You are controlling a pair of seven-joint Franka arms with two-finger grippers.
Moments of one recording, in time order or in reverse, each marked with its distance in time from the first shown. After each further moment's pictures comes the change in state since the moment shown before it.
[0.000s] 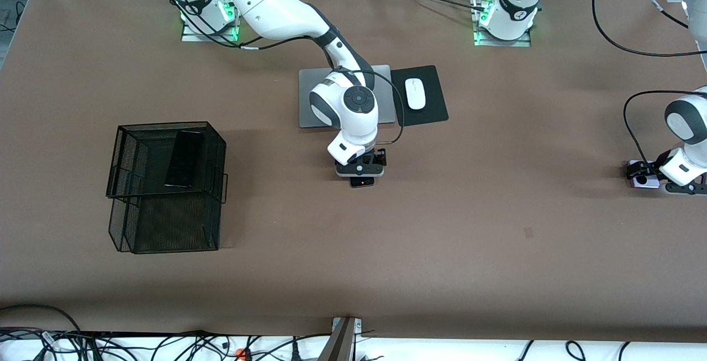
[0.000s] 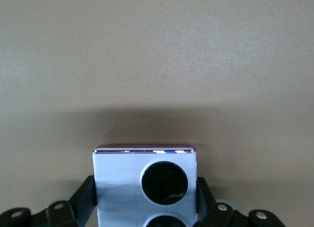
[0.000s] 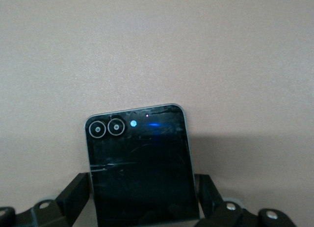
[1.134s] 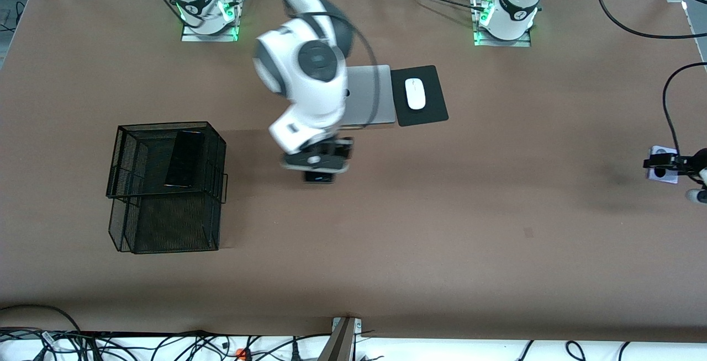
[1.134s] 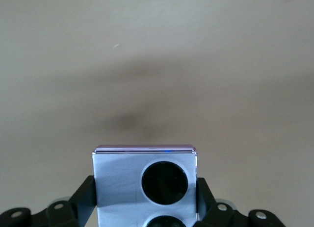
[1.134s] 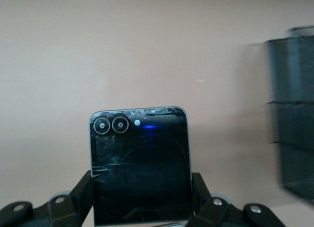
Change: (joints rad) left arm -0.150 -0.133 -0.121 0.405 -0.001 -0.852 -0.049; right arm -0.117 -0.373 -0.098 0.038 0.022 -0.517 -0.210
